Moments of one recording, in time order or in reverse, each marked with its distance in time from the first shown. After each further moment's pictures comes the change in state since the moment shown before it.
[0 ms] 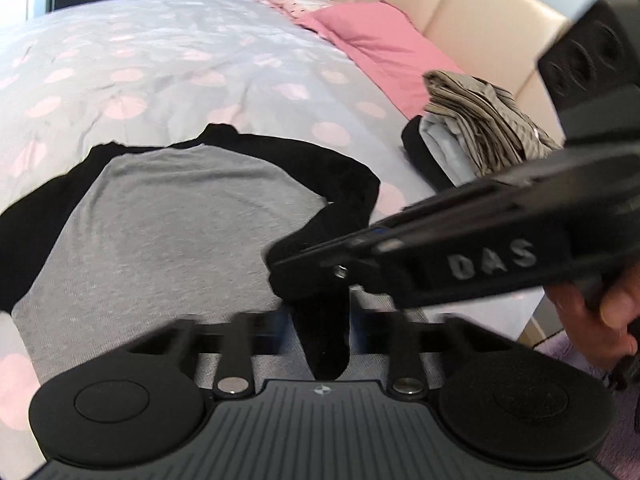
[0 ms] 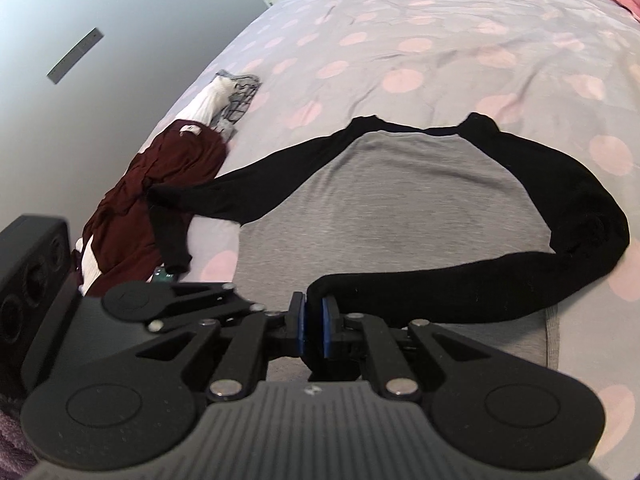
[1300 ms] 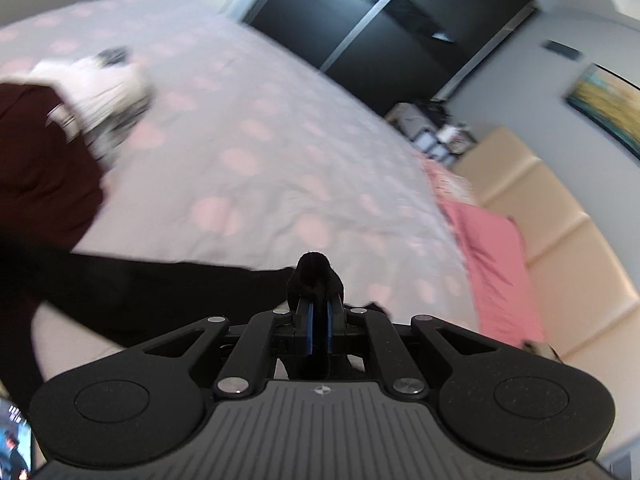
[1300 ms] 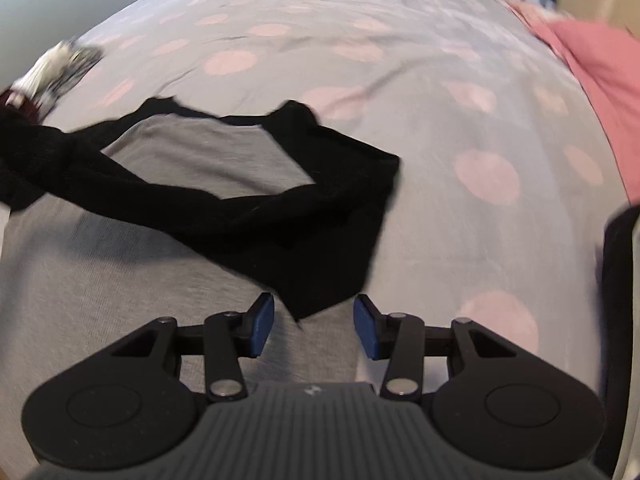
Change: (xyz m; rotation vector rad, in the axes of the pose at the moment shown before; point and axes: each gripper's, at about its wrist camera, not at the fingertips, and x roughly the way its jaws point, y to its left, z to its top) left arm -0.098 0.194 0.030 -0.623 -0.383 0.119; right arm 0.078 -0.111 0.014 -0.148 -0.015 -0.456
